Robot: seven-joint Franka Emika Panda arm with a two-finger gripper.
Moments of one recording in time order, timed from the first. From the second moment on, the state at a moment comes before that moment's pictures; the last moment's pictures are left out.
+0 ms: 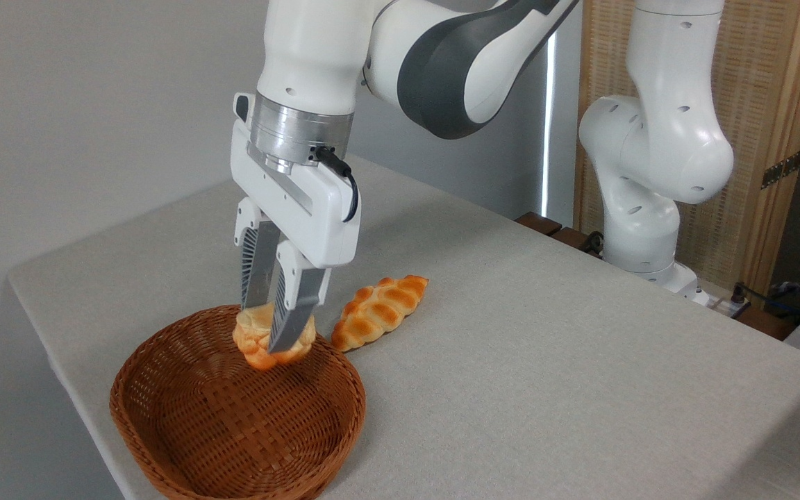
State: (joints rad) arm -0.25 -0.10 0.22 -2.04 -0.14 2.30 0.90
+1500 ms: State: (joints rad) arm -0.25 -0.13 0.24 -1.88 -0.10 1.89 0.69
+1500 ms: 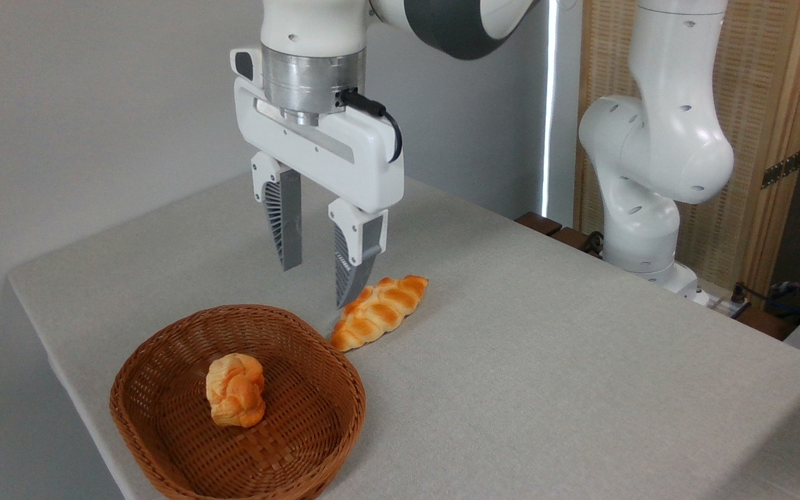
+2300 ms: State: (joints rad) arm -0.25 -0.11 0.24 -1.87 -0.06 1.86 0.68
